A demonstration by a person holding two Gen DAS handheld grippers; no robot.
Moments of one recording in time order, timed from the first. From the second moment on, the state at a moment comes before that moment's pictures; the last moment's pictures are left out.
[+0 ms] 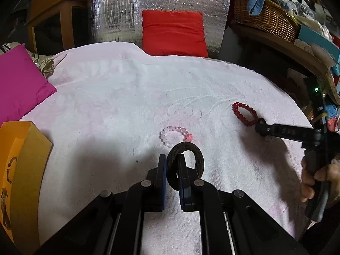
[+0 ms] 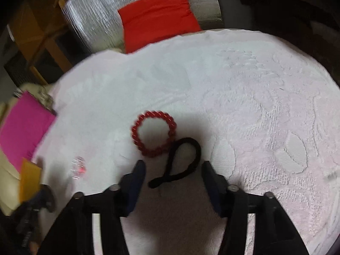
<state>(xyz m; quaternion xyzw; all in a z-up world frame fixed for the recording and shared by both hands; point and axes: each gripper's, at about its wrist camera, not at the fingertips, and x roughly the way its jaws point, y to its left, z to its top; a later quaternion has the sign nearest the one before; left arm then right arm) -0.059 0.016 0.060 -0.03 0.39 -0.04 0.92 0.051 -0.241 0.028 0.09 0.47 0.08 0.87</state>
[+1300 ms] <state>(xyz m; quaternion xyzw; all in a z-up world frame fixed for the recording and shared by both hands) -0.088 0.027 0.073 -0.02 0.35 0.01 0.93 -0.019 -0.214 0.065 0.13 0.43 0.19 0.87</state>
